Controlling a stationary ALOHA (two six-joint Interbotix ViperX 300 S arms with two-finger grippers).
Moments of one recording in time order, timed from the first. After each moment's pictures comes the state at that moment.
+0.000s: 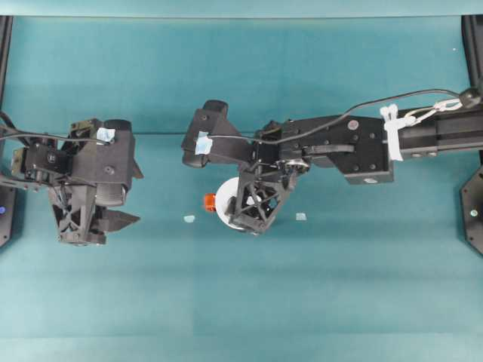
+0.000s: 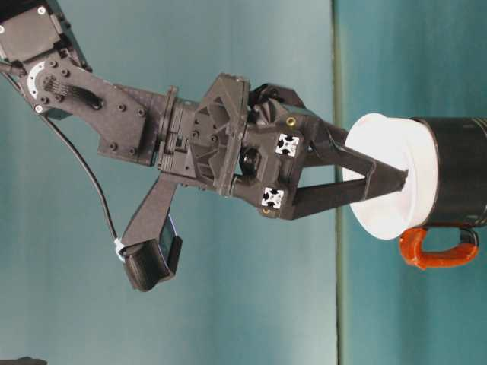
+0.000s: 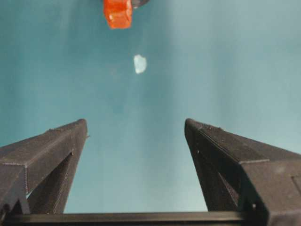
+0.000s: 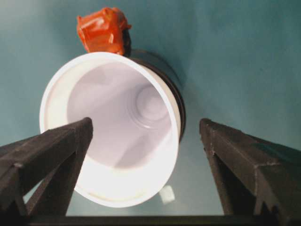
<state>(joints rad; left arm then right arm) -0.02 -0.44 0.76 0.02 0.58 0.01 -0.05 0.22 0.17 0.02 0.89 0.29</state>
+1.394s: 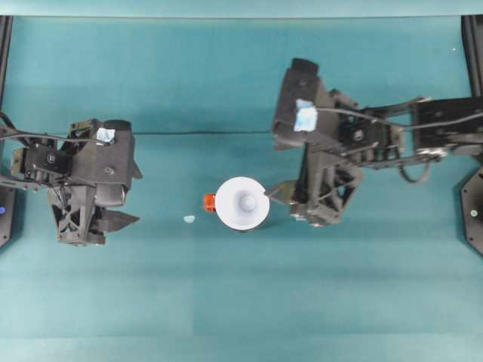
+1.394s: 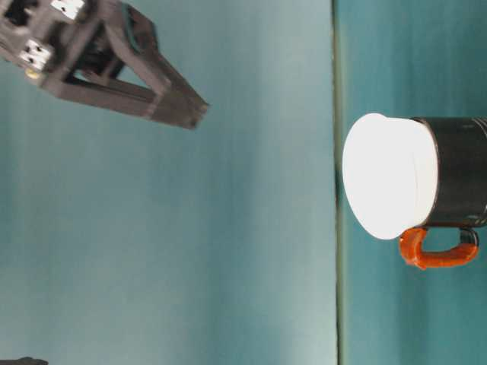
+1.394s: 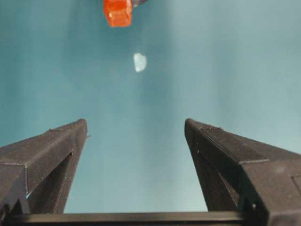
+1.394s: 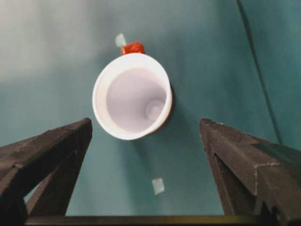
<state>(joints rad) -0.02 -0.44 0.76 0.02 0.59 0.01 -0.01 -0.23 0.39 -0.07 0.71 0.28</state>
